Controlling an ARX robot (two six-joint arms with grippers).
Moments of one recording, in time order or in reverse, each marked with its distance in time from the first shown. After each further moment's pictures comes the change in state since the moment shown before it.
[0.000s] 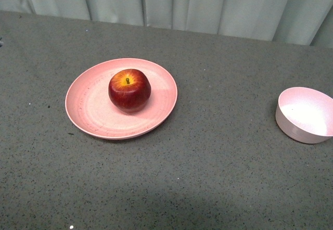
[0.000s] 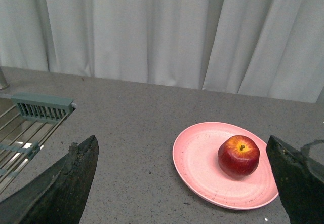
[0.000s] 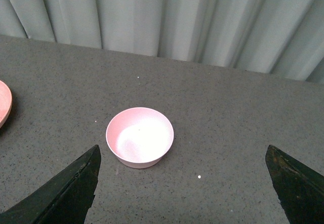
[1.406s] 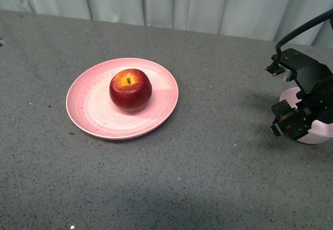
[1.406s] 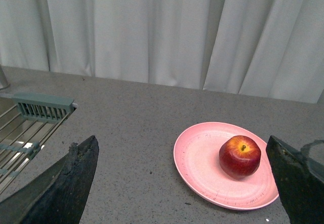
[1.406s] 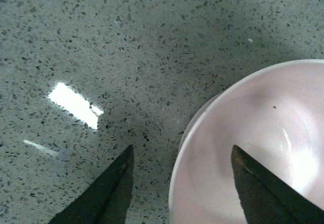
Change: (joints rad) left arm 0.000 0.000 0.000 0.000 0.000 0.000; right arm 0.128 1.709 0.857 -0.005 -0.098 -0.288
